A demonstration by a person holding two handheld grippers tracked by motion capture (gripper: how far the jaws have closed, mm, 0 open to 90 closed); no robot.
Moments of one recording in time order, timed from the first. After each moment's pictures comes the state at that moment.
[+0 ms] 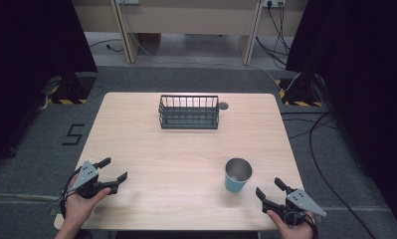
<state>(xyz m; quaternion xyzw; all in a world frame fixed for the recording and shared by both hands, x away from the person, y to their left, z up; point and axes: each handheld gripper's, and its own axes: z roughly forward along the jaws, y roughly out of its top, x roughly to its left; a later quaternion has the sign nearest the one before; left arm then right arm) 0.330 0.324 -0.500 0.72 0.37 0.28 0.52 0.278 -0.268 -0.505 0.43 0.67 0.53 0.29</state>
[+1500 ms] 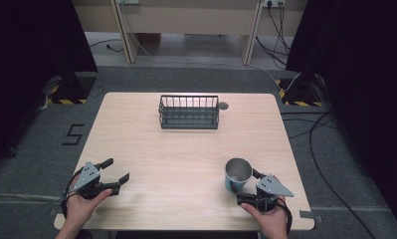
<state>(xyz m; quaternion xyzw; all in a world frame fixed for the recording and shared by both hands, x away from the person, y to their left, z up) 0.328 0.319 -0.499 0.72 0.36 0.27 0.53 0.315 -0.202 -0.497 0.36 0.72 0.53 0.26</state>
